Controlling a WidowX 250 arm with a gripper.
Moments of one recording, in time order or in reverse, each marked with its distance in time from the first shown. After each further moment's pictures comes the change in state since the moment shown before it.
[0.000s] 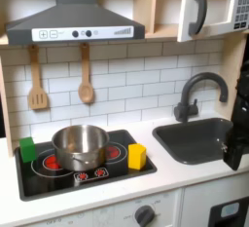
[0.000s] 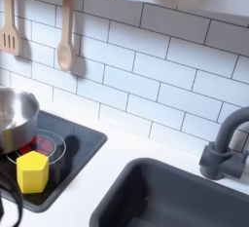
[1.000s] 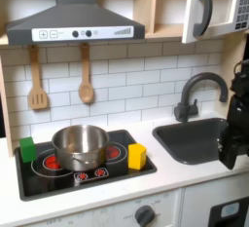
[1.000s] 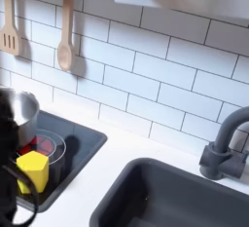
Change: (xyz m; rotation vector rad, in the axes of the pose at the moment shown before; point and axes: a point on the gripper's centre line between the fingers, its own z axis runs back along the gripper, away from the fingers) arm 0.009 -0.001 -0.007 0.004 0.030 -0.022
